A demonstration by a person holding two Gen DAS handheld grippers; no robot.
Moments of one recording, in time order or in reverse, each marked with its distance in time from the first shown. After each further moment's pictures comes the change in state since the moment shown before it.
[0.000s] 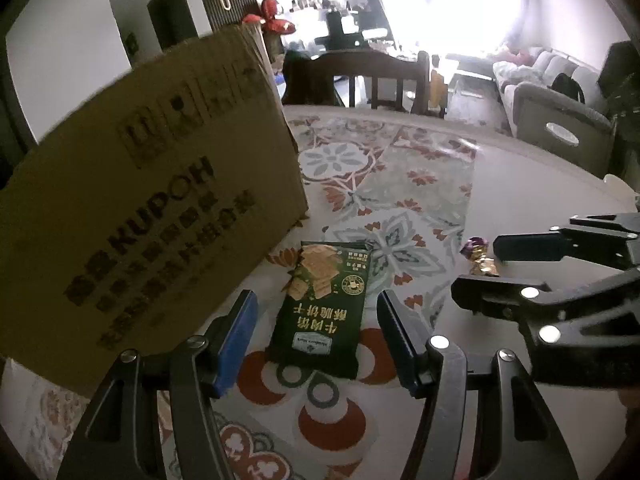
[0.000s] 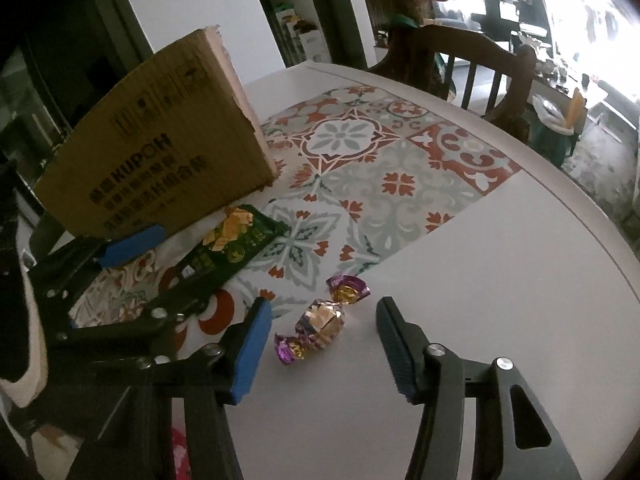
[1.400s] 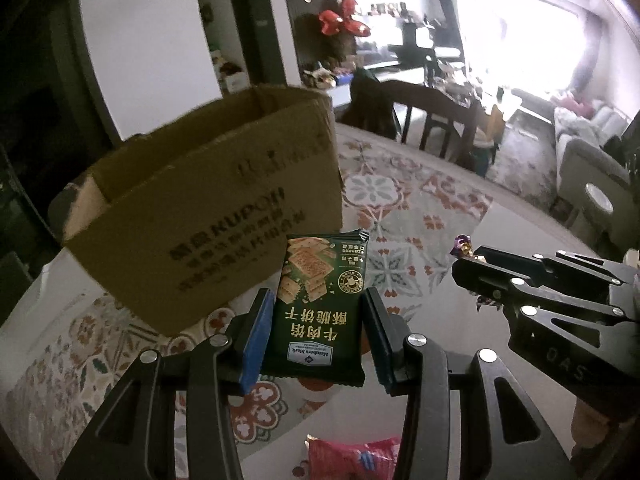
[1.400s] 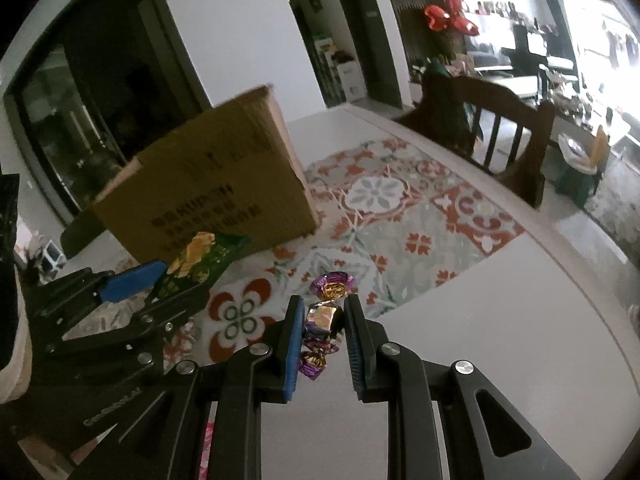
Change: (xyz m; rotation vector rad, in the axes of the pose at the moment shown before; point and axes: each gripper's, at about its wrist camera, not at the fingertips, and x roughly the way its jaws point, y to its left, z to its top) left arm -0.080 -0.006 0.017 -0.249 0.000 0.153; right arm -0.050 0.006 0.016 -0.087 -0.131 0.114
